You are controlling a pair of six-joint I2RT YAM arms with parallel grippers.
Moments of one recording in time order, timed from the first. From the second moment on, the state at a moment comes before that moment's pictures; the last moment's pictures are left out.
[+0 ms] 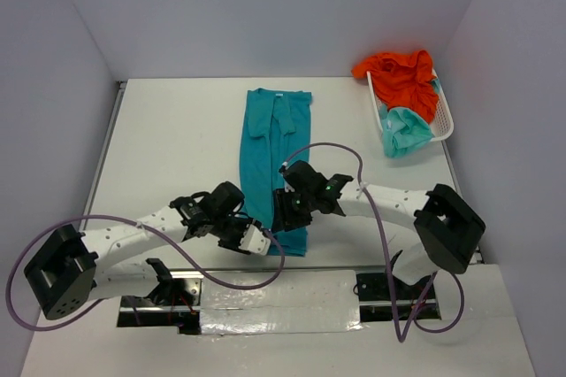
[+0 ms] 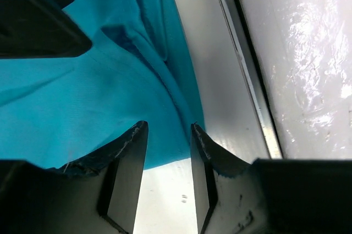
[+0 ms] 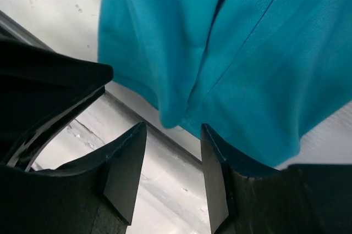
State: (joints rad) left arm -0.82 1.16 0.60 -0.49 0.49 1.00; right arm 0.89 1.46 0.85 -0.35 -0.26 0.71
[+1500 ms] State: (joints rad) left arm -0.90 1.11 0.49 -0.52 0.32 0.91; right arm 0.87 1.56 0.82 -0.18 -0.36 0.76
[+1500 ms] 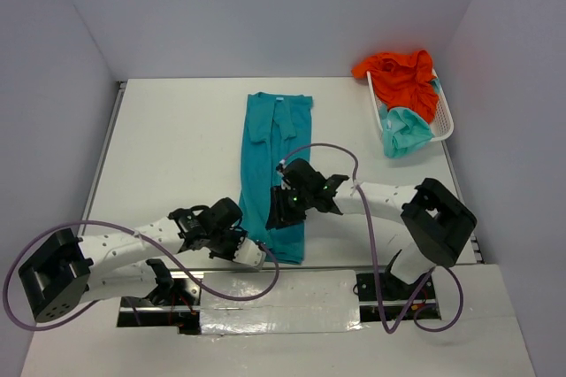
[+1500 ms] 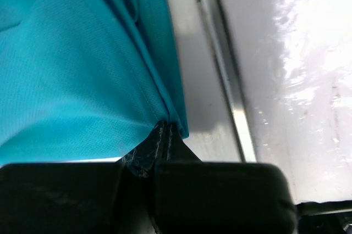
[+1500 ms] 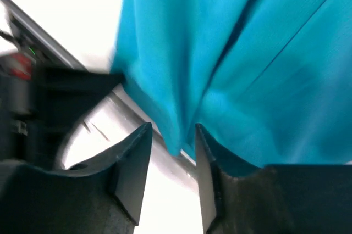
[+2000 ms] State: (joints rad) left arm -0.94 1.09 0.49 -0.55 0.31 0.86; right arm 0.79 1.77 1.06 -0.17 -0.29 0.73
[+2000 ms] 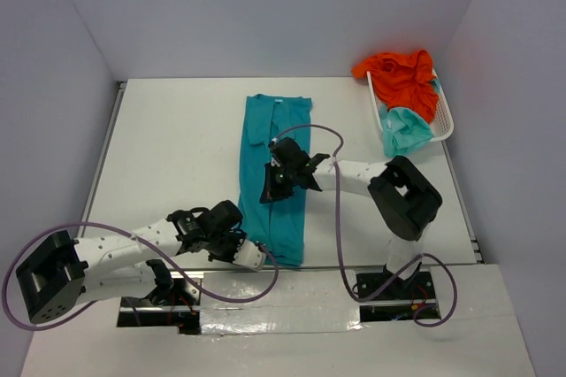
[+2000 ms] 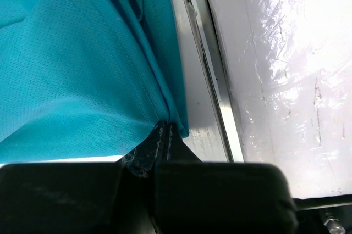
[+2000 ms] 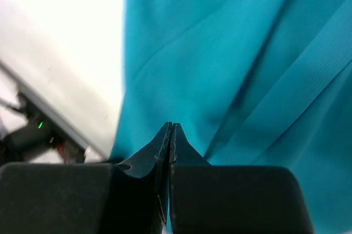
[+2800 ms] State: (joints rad) left arm -0.94 0.92 0.47 -0.66 0.26 0.89; right arm 0.72 1.93 1.19 -0.24 -0.18 0.67
